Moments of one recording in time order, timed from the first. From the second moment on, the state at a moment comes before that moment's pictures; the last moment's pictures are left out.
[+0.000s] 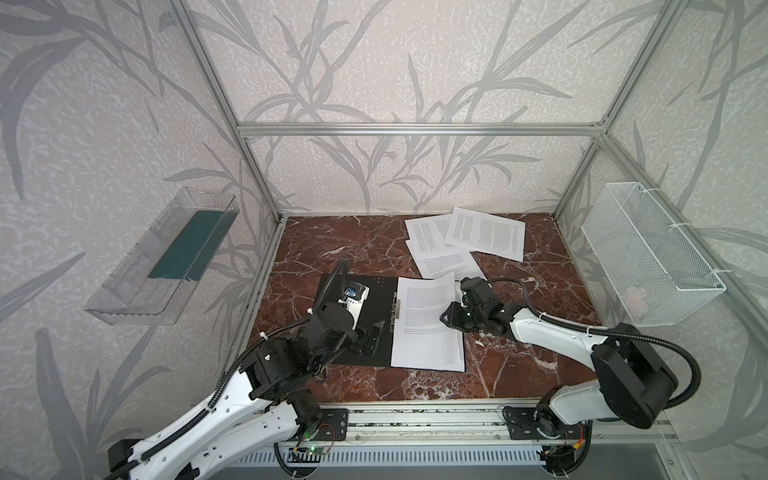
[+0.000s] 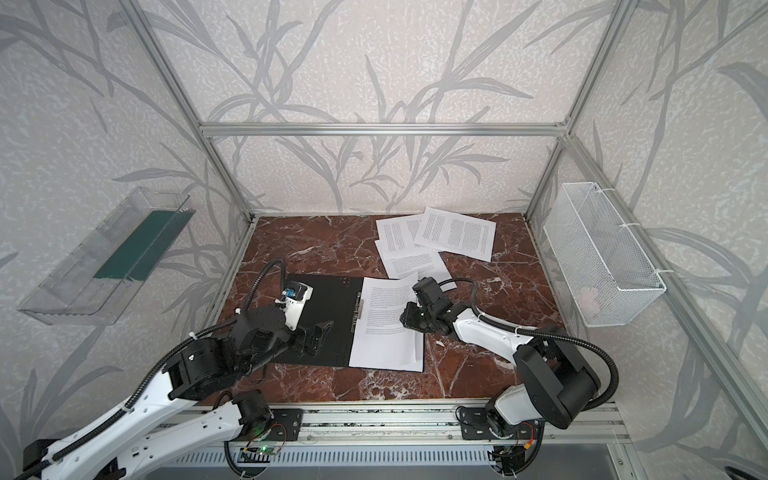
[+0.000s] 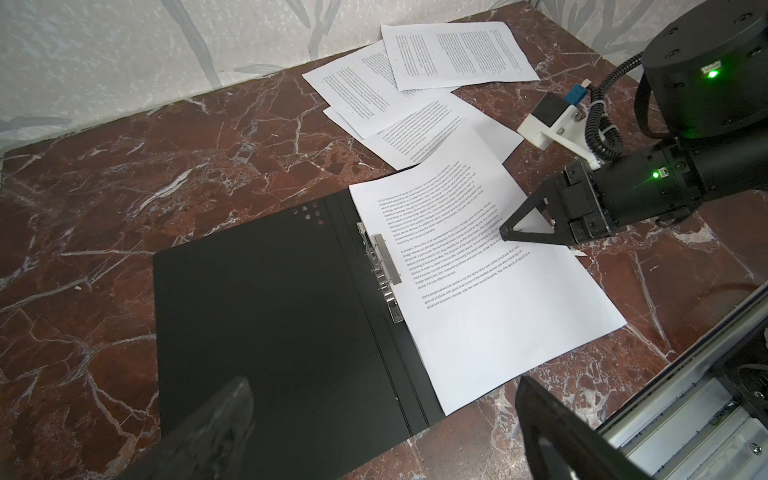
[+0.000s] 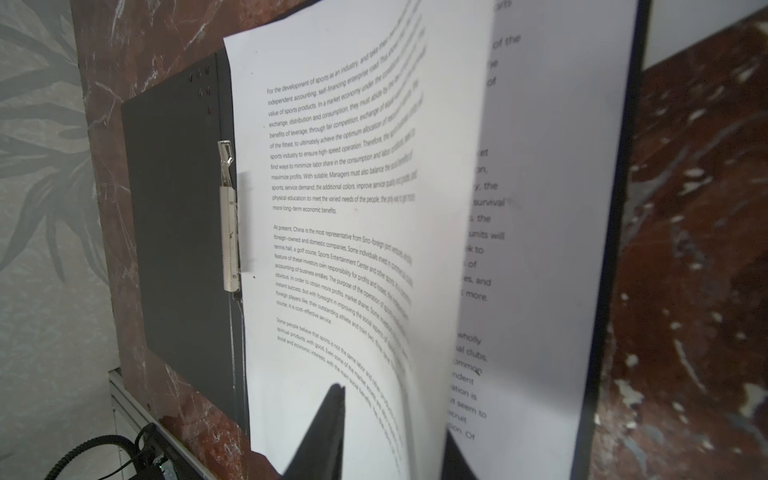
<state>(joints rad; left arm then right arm) -0.91 0.69 0.87 -0.83 -0.33 -0.31 0.64 1.44 0.72 -0.19 -0.22 0.86</state>
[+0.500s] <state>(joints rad) -0.91 0.69 0.87 -0.83 -0.33 -0.31 0.63 1.40 0.76 -0.34 -0.10 0.81</state>
